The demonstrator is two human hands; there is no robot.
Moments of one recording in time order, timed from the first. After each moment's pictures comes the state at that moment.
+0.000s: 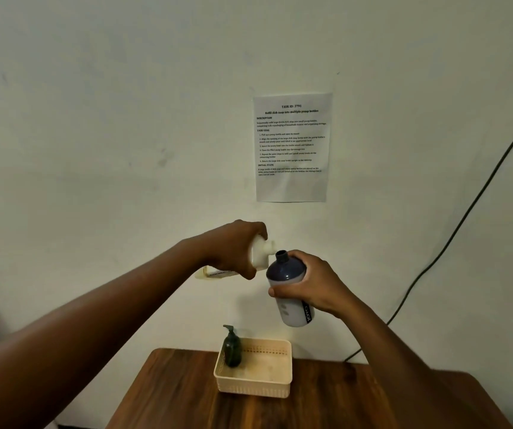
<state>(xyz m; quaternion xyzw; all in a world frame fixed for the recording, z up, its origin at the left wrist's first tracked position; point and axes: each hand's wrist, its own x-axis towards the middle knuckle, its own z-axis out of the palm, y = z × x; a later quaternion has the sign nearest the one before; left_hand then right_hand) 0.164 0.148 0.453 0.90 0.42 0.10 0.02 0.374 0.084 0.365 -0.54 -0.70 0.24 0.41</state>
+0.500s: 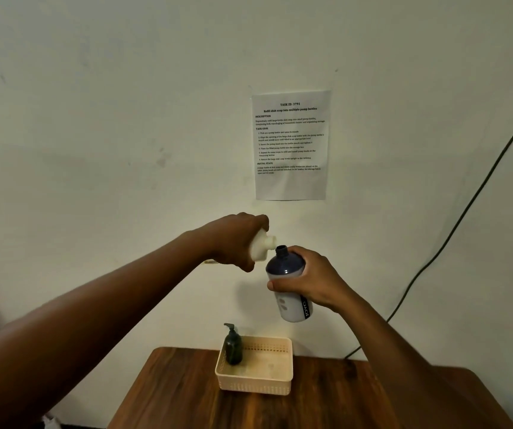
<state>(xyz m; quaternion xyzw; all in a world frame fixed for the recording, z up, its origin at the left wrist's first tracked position) 0.171 0.144 0.464 0.91 0.41 0.07 -0.05 0.373 0.089 0.366 -0.54 -0.69 0.24 0.42</state>
